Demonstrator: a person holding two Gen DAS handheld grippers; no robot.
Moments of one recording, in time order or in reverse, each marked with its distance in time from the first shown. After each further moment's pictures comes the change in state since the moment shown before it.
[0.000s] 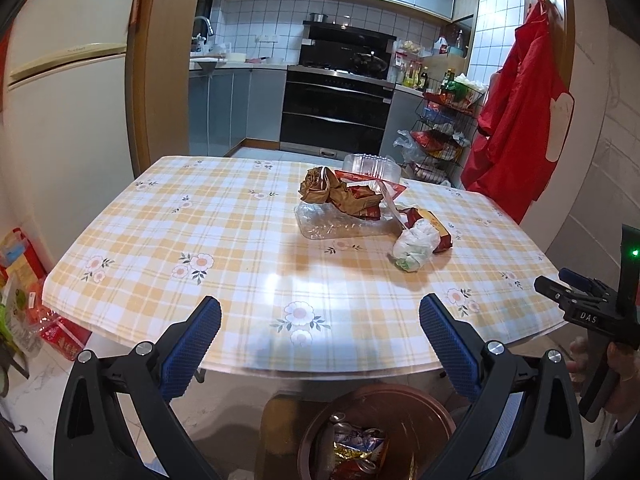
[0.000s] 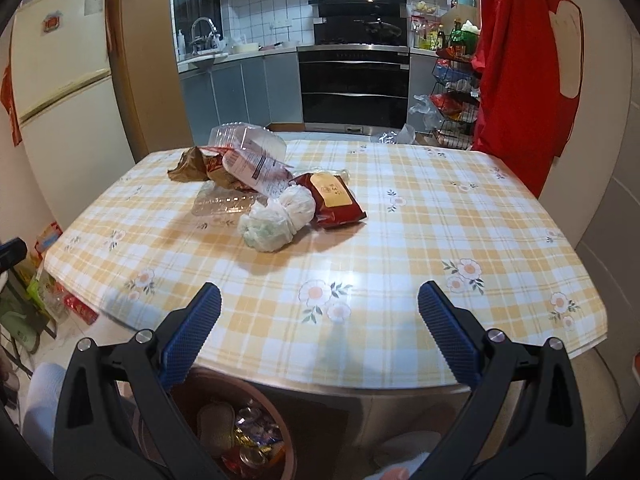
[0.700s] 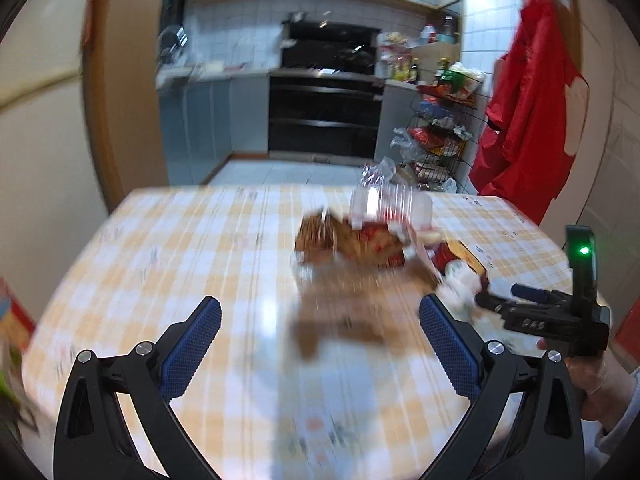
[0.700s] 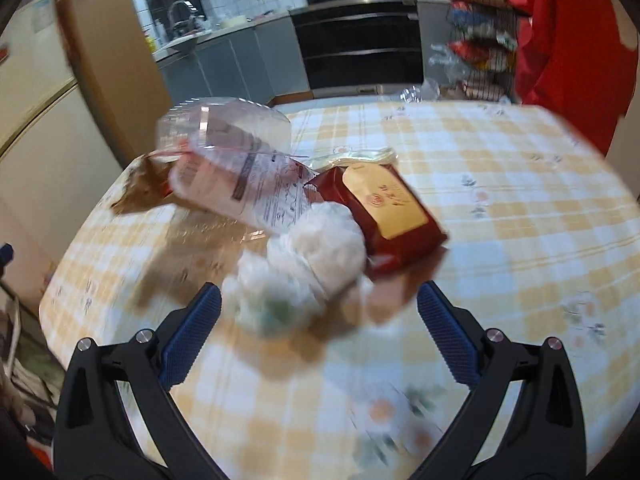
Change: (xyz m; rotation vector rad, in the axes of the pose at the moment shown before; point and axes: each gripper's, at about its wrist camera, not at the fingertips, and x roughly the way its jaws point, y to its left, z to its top) left arm 0.126 0.003 0.086 0.131 -0.039 -0.007; right arm 0.196 0.017 0.062 0.145 0.156 0.083
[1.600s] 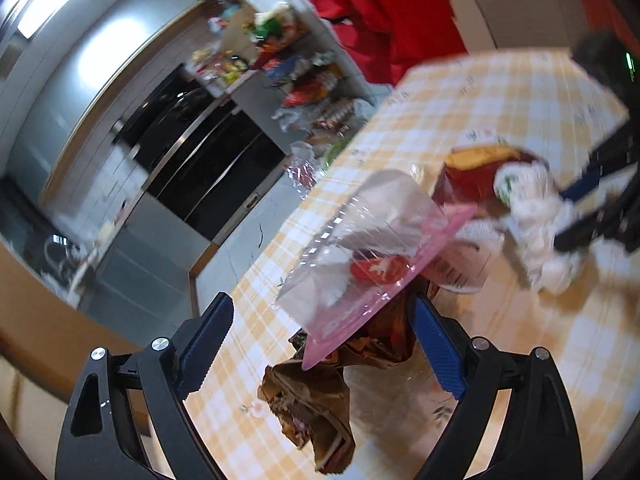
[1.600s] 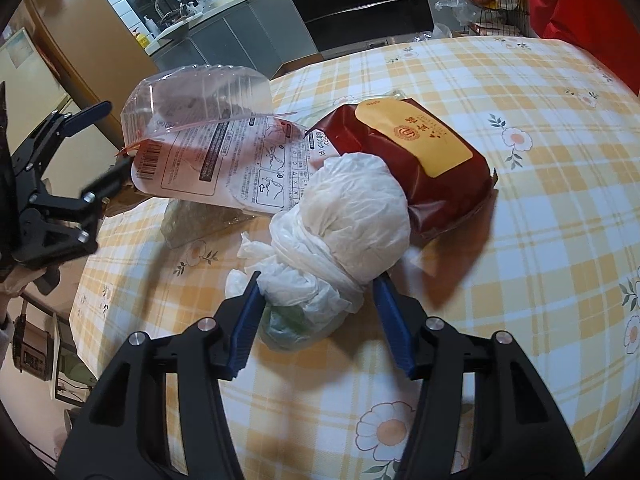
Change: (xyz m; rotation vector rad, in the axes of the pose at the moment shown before) left arm 0.172 -0.082 0.032 0.919 0.008 -0.065; right arm 0.033 -0.031 -0.002 0.099 0.135 0.135
